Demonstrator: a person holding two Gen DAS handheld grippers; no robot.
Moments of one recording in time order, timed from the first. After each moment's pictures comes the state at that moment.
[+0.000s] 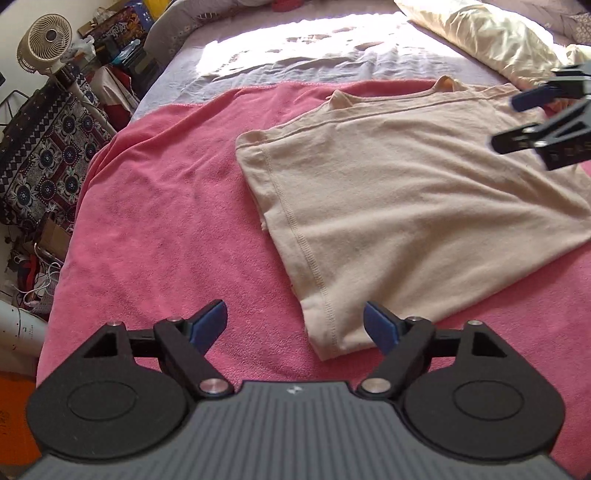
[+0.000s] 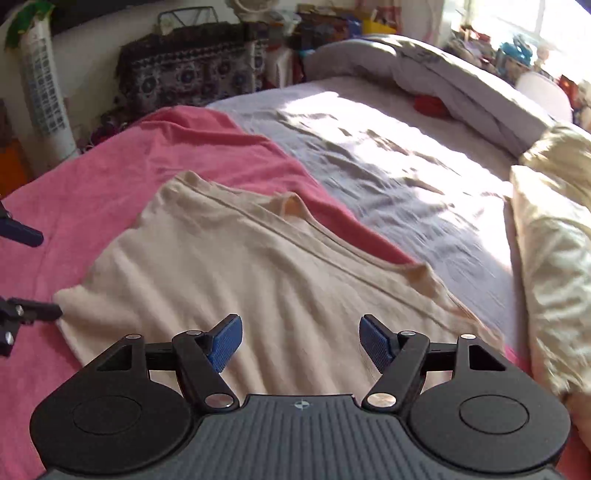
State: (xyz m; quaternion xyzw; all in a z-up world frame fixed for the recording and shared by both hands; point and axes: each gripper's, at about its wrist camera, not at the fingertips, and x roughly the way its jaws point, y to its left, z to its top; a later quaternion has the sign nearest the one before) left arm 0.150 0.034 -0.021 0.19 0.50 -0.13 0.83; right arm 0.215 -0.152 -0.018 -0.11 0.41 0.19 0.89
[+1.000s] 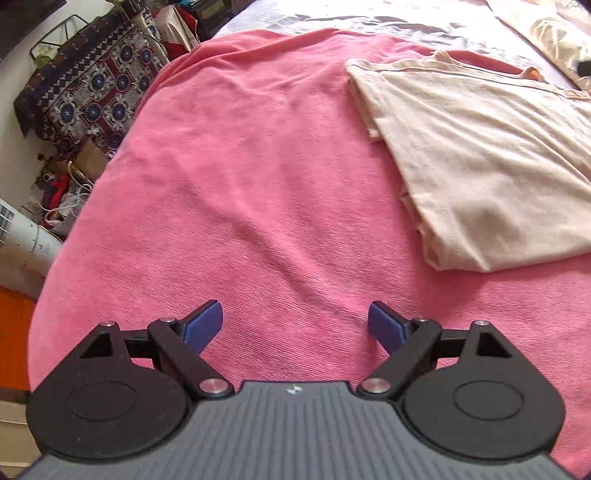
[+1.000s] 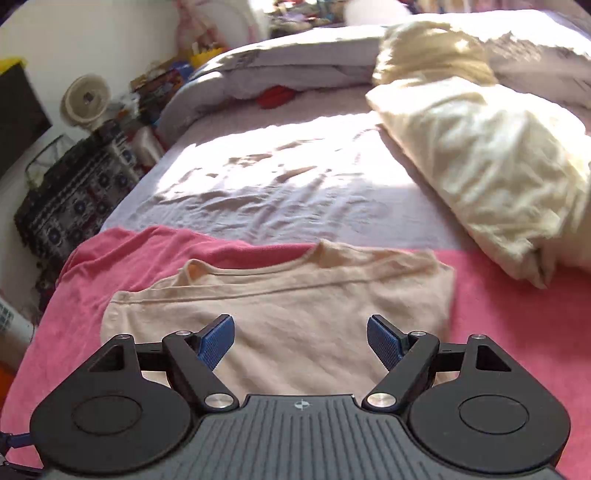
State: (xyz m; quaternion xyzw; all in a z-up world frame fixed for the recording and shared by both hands) left arm 0.139 0.126 -0.032 0.16 0.53 -0.01 0.83; right arm 0.172 -0.273 -0.016 0.22 0.42 -0.04 0.88
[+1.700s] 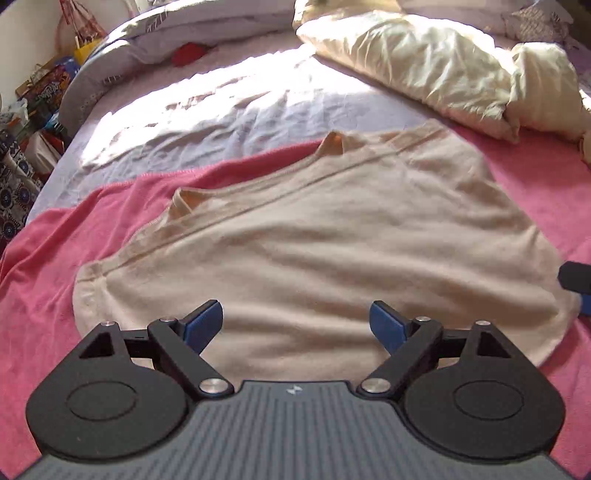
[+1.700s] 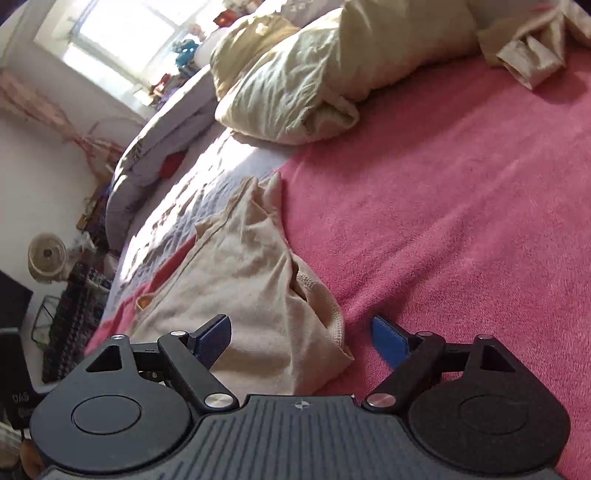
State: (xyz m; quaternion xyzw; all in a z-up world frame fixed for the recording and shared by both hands) left arm 0.214 -0.111 -0.081 0.20 0.48 -0.19 0.83; right arm 0.061 -0.308 -0.106 0.38 0.34 -0.11 0.85
